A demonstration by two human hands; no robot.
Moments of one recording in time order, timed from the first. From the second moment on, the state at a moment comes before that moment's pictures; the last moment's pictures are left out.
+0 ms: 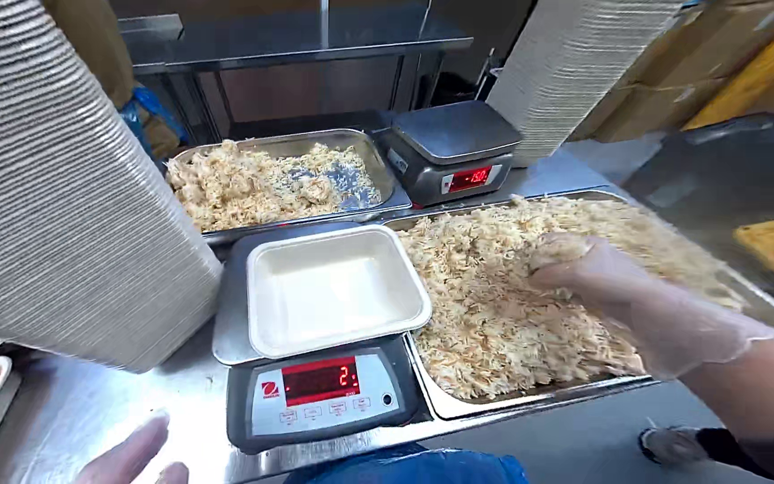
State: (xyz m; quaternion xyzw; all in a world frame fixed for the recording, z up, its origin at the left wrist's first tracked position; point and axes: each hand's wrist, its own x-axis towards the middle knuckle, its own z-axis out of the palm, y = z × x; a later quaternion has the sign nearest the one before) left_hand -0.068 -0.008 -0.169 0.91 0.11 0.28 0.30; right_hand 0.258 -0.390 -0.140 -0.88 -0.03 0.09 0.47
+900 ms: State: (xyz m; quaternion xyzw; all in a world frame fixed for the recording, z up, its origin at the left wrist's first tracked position) left_hand -0.010 -0.044 -0.240 0.81 0.31 0.20 0.47; right_hand 0.254 -0.354 -0.080 -0.76 -0.18 0.16 0.60
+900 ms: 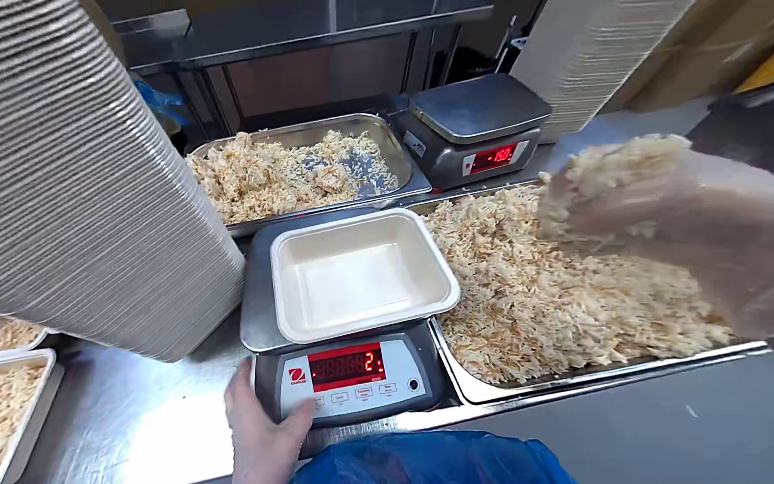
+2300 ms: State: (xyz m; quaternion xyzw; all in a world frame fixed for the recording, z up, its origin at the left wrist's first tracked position) left_hand 0.094 -0.029 -0.148 0.75 0.27 0.10 0.59; right_hand 0.211 -0.168 -0.085 -0.86 -0.47 0.18 -0.03
